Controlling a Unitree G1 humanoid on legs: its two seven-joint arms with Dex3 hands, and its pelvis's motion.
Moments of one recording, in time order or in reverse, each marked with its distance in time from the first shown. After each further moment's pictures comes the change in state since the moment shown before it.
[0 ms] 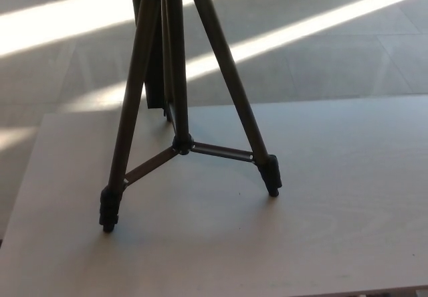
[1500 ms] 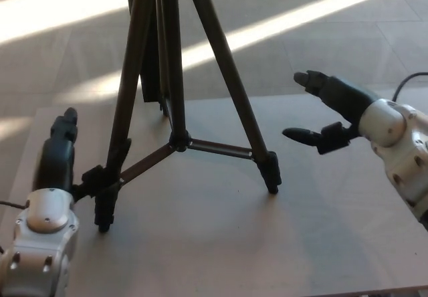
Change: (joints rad) left_arm -0.648 -0.262 -0.886 -0.348 0.457 -0.009 0.340; right_arm -1.105 0.293 1.202 0.149 -0.241 0.068 -0.092
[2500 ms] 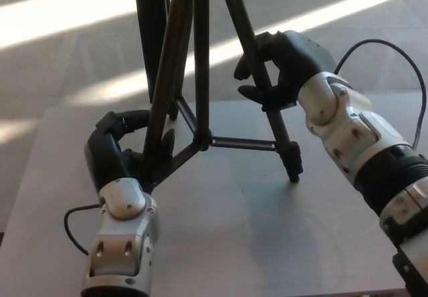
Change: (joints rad) left_arm -0.186 -0.380 0.117 0.309 0.065 -0.249 0.360; right_arm -0.310 0.256 0.052 0.519 0.001 -0.250 -0.410
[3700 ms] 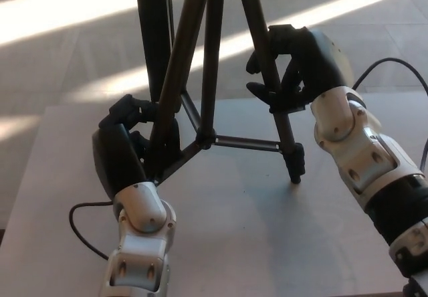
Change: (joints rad) left_arm 0.031 -0.028 -0.072 0.039 0.199 -0.294 0.093; right_arm 0.153 -0.007 -0.116 -0.230 0.056 -0.023 -0.151
